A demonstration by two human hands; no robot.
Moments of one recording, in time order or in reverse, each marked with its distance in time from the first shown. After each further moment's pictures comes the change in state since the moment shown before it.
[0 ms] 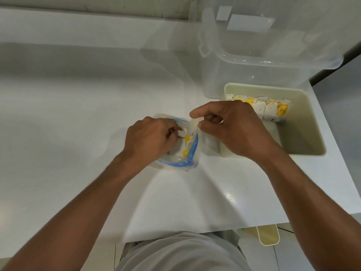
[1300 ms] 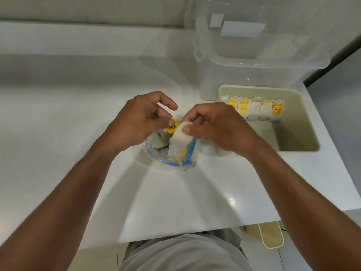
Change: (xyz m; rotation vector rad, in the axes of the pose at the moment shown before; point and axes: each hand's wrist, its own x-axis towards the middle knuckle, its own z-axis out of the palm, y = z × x) left_hand 0.003 0.000 -0.061 -0.739 -0.146 -0.016; right_hand 0.005 0.001 0.009 0.207 -0.119 0.002
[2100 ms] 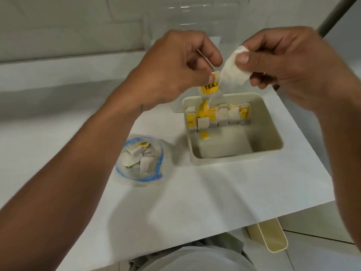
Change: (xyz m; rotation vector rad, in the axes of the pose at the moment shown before) left_hand 0.067 0.160 0.062 0.058 -0.121 0.453; right_hand -0.056 0.007 -0.182 0.200 0.315 -0.226
